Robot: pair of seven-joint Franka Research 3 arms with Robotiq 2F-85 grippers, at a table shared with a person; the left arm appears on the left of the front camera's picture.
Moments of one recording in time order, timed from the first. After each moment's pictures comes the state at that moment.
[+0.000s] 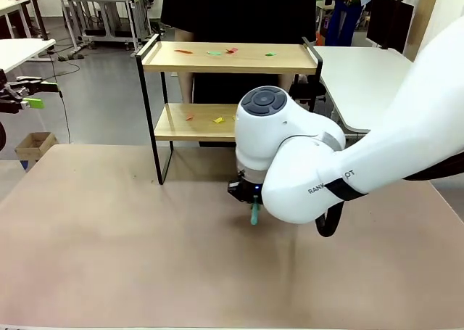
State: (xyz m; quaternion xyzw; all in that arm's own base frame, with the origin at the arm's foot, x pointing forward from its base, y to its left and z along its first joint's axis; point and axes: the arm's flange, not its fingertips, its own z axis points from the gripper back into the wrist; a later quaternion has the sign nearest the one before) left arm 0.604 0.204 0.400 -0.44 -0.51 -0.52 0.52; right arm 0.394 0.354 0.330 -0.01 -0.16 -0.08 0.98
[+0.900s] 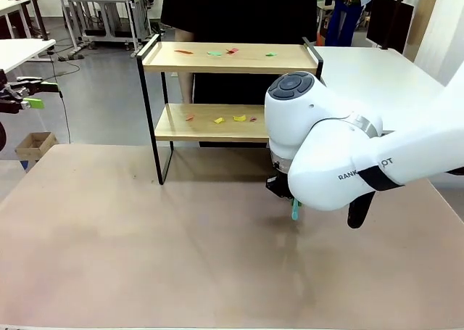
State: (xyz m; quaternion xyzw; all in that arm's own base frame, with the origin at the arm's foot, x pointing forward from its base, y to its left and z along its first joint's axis) left arm 0.604 0.204 0.400 -0.44 -0.51 -0.53 0.52; right arm 0.394 0.288 0.350 -0.09 -0.15 -0.12 0.98
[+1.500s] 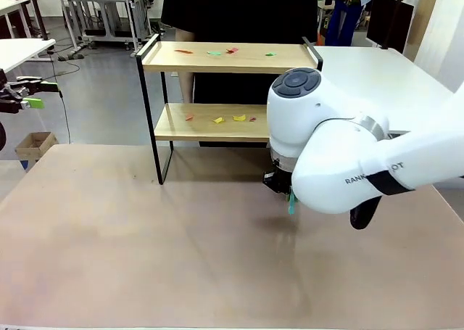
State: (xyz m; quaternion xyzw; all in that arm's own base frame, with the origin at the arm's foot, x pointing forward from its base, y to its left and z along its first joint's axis) left arm 0.604 0.204 0.400 -0.44 -0.51 -0.52 0.52; right arm 0.382 0.290 0.368 -0.06 -0.18 -0.11 0.98
